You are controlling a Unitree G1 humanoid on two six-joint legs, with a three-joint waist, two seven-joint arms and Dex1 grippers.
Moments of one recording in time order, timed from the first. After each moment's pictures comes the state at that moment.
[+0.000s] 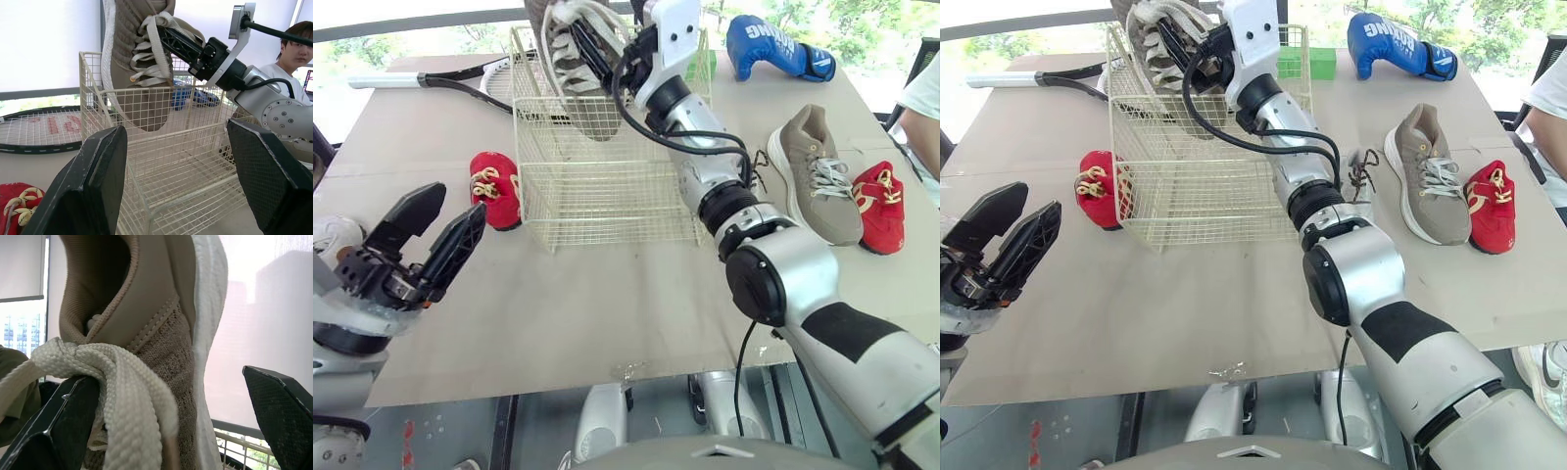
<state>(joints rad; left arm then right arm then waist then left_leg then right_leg) 0.36 0.60 0.77 -0.72 -1.08 0.33 -0.59 -1.43 0.17 -0.20 1.29 0.14 -0.63 0.46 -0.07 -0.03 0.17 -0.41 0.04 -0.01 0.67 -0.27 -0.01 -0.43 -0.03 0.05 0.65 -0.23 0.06</state>
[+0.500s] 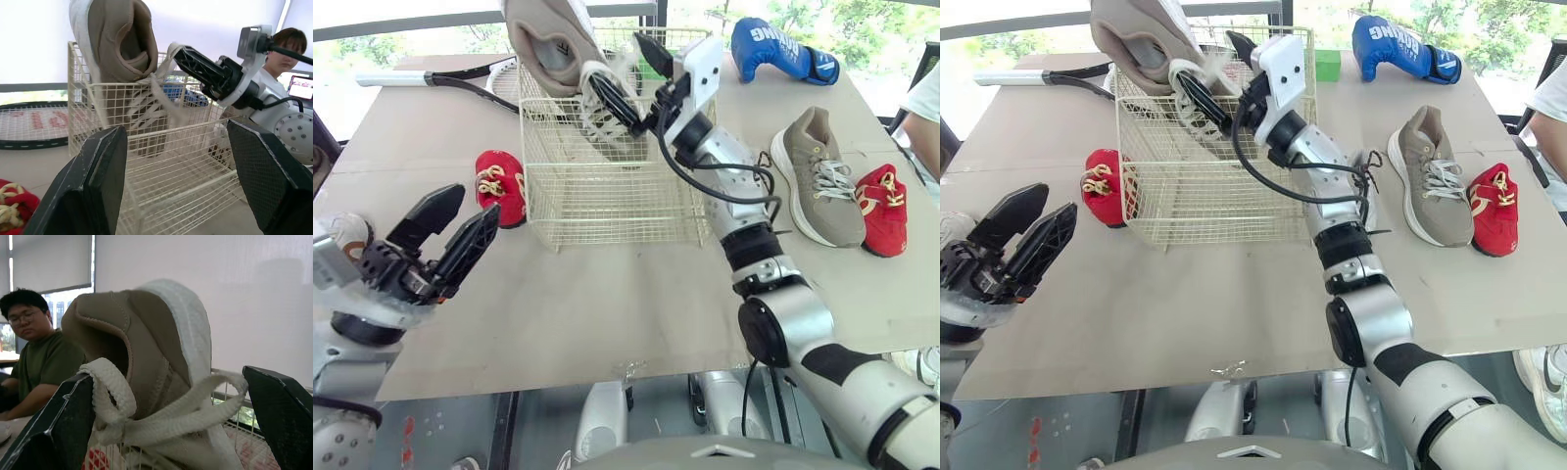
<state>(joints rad) 0.29 0.61 0.68 -0.65 -1.07 0.34 -0.63 -1.03 0.10 -0.03 0.55 0.20 -0.15 0.64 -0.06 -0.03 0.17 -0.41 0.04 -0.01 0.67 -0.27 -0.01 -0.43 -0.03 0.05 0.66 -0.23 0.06</state>
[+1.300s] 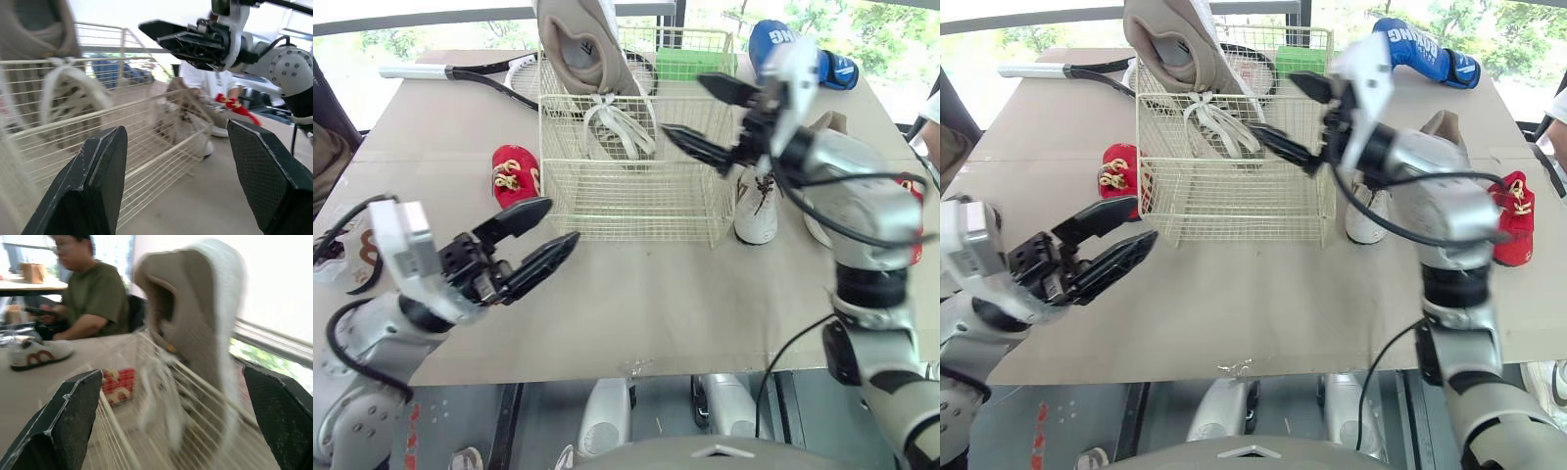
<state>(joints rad) 0.16 0.72 0.46 -0.71 -1.08 0.43 -0.71 -0.73 -0.38 -0.09 -0.35 0.46 0.72 0.67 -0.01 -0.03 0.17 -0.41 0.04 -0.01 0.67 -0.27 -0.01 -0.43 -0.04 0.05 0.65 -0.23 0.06</state>
